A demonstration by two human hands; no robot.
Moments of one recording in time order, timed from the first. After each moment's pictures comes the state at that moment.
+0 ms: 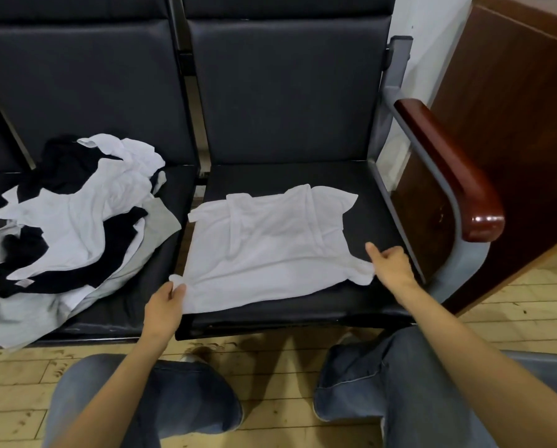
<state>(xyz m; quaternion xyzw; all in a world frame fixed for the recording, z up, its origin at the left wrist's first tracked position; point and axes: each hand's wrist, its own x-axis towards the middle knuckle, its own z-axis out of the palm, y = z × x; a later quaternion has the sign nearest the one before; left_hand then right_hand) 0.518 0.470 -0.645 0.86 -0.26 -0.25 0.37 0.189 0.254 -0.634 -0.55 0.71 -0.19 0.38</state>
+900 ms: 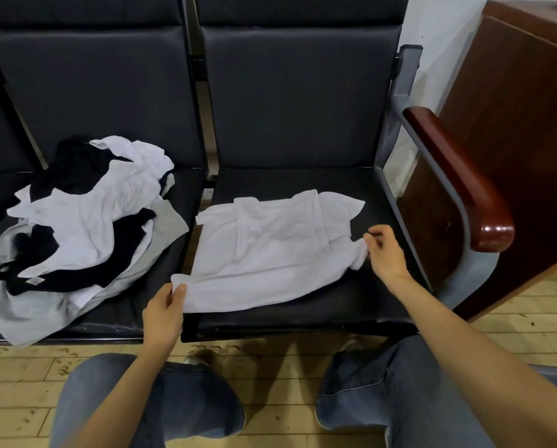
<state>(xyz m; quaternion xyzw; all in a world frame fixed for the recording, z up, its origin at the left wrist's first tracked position) 0.509 0.484 -0.633 0.84 -0.26 -0.20 0.43 0.219 0.251 -0.606 -0.60 0.62 -0.30 0.41</state>
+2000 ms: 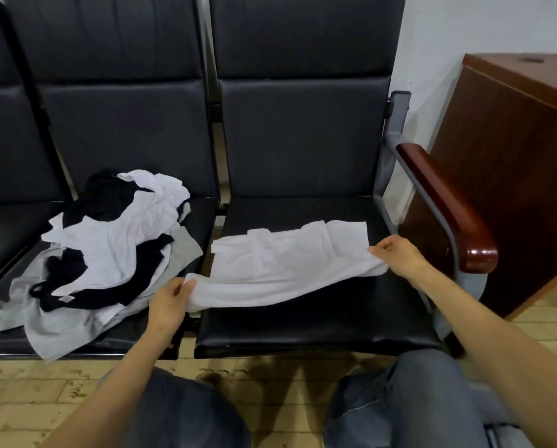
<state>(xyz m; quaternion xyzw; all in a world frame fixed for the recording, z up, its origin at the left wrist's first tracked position) 0.534 0.470 -0.589 0.83 -0.31 -0.21 0.41 0.202 0.239 -0.542 -0.67 0.63 -0.16 0.36</state>
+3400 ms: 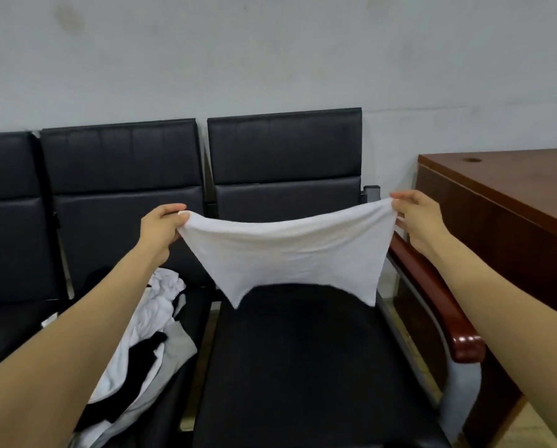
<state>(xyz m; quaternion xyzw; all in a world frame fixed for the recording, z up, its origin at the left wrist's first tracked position) 0.603 0.306 -0.339 0.65 -0.32 -0.22 0.65 0.206 0.156 -0.331 -0.51 0.48 -0.54 0.46</state>
